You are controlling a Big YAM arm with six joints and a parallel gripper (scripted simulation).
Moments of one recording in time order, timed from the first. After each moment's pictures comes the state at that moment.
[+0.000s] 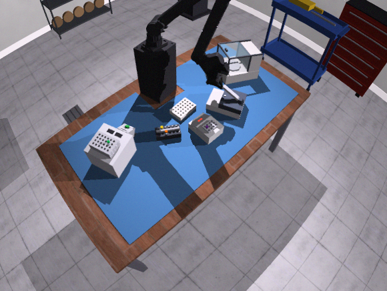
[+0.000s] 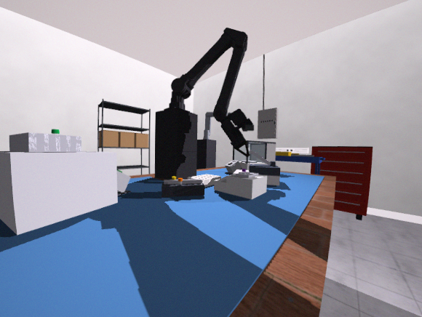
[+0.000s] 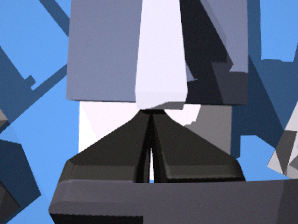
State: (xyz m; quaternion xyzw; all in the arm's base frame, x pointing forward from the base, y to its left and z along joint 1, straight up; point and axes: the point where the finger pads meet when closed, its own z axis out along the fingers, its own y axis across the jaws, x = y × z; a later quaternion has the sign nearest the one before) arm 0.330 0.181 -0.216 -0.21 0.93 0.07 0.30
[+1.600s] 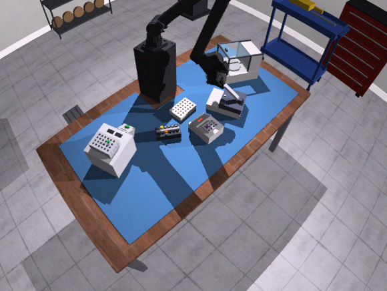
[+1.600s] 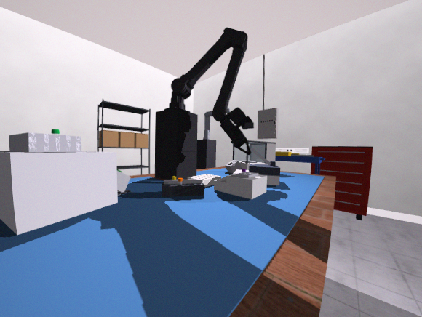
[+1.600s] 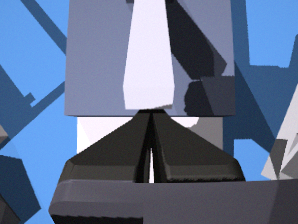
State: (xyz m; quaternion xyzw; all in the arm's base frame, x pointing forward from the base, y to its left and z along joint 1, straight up) arm 0.338 0.180 -0.206 -0.19 0.92 0.07 0.33
